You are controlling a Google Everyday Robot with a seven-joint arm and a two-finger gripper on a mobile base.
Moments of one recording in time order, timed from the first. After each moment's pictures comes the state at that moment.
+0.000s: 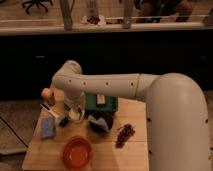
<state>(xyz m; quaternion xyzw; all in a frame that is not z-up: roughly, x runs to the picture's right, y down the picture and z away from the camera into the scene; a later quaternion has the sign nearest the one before) -0.136 0.111 0.752 -0.15 -0.29 -0.84 0.43</state>
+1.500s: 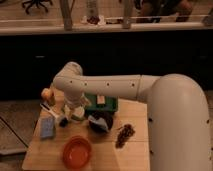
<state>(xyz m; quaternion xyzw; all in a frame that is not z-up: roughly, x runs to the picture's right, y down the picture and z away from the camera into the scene) -0.140 0.120 0.751 -0.15 -0.31 -0.84 0.42</state>
